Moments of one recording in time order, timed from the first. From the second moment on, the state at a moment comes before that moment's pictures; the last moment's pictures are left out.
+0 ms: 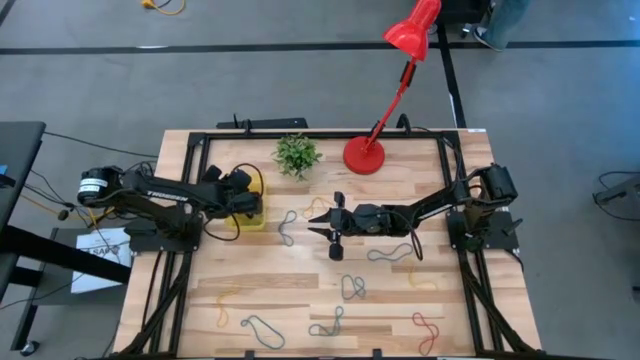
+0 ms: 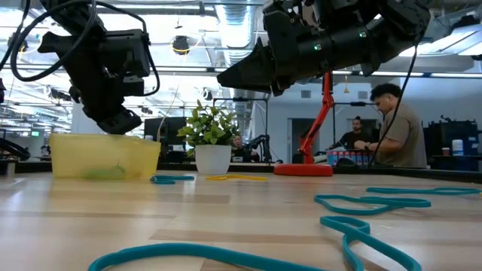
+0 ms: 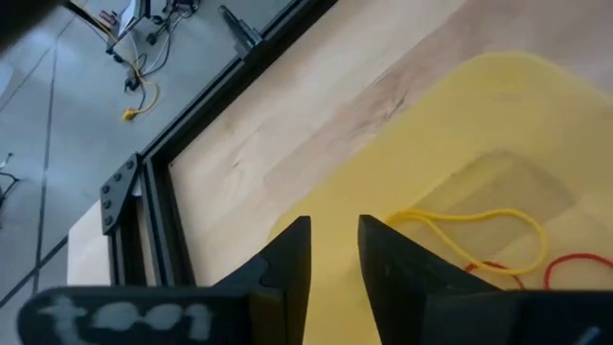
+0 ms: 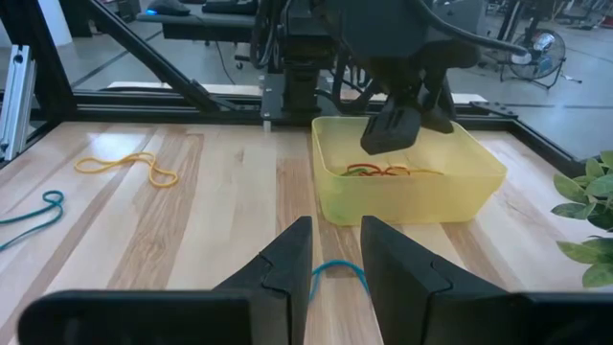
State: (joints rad) left arm 0.12 1.28 0.57 -0.66 -0.87 -0.67; right arm 0.14 1.79 0.81 0.73 0.18 -0.05
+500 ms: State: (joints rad) left arm 0.03 1.28 0.66 -0.56 -0.79 -0.55; right arm 0.12 1.79 0.81 0.65 0.18 0.00
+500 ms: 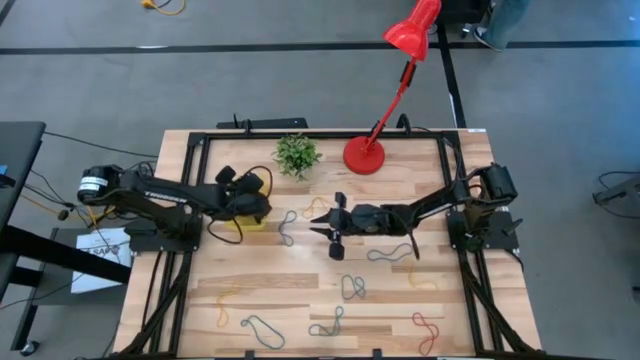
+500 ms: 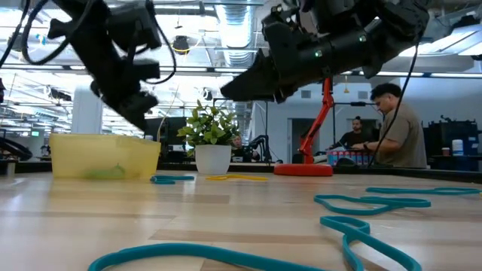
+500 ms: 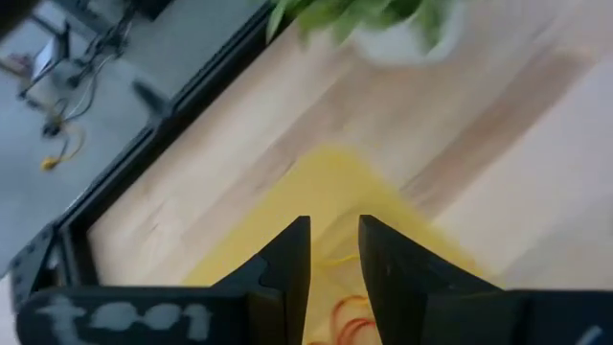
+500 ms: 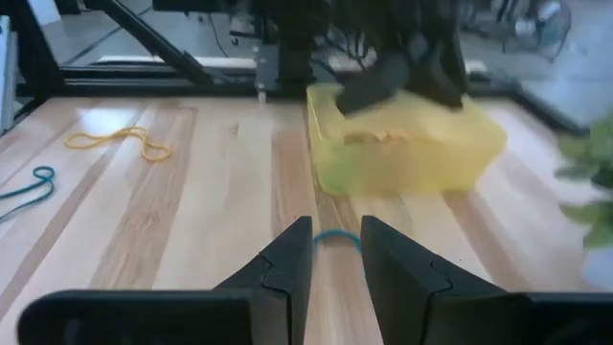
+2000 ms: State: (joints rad) left arm -0.13 1.28 0.79 -0.50 -0.79 -0.47; right arm -0.03 1.79 0.81 0.19 0.34 0.31
